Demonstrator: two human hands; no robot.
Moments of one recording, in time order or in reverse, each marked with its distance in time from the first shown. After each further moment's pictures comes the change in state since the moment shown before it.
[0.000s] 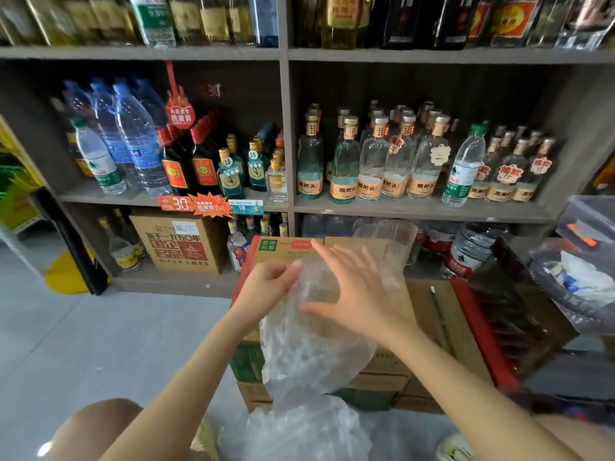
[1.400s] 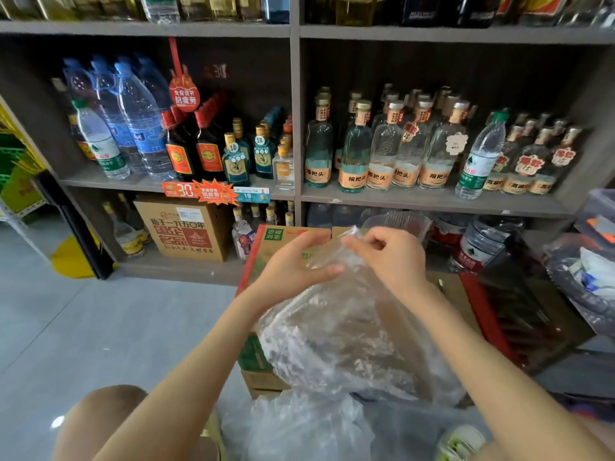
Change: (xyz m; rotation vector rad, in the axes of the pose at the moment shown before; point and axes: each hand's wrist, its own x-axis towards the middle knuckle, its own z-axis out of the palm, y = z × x) left_hand 0.017 0.021 0.010 0.187 -0.178 0.117; right_hand 0.029 0.041 -0.011 0.254 0.405 0.147
